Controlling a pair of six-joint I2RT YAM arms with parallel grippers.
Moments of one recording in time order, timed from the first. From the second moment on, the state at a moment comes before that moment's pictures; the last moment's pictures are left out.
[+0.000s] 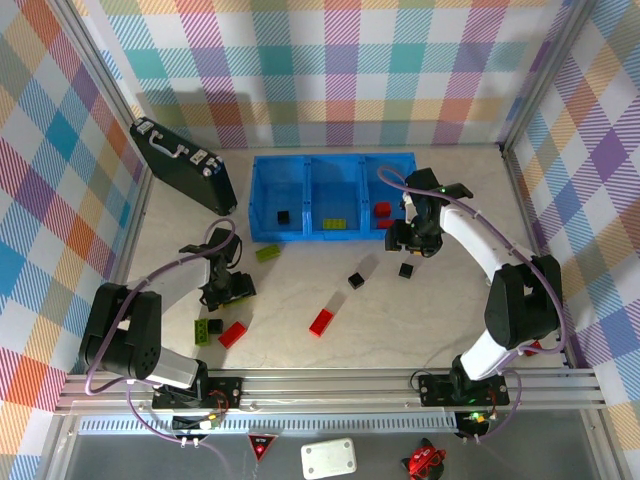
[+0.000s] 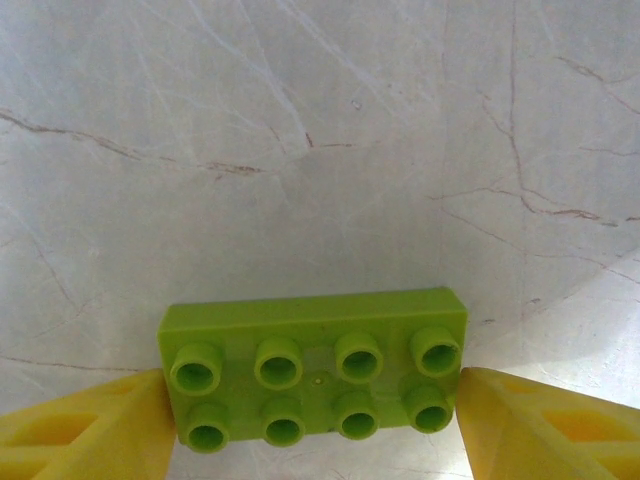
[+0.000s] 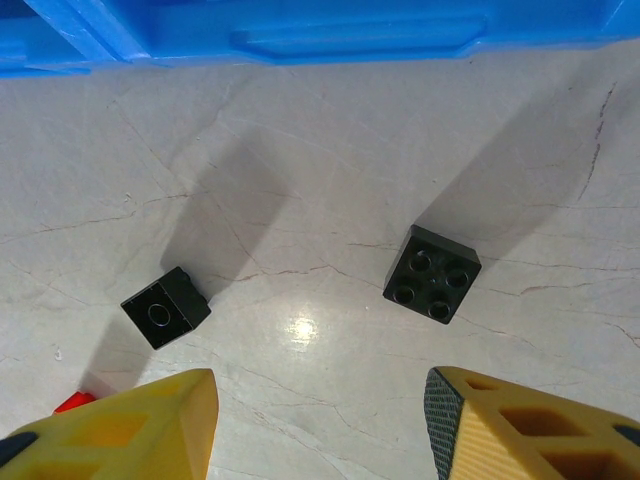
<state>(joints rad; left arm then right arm) -0.23 1.45 0.74 -0.74 0.04 -0.59 0.31 1.62 1.31 -1.04 -0.17 0.30</state>
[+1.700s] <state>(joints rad) -0.61 1.78 1.45 -0.82 0.02 -0.67 0.31 1.38 1.17 -1.08 -0.09 0.31</state>
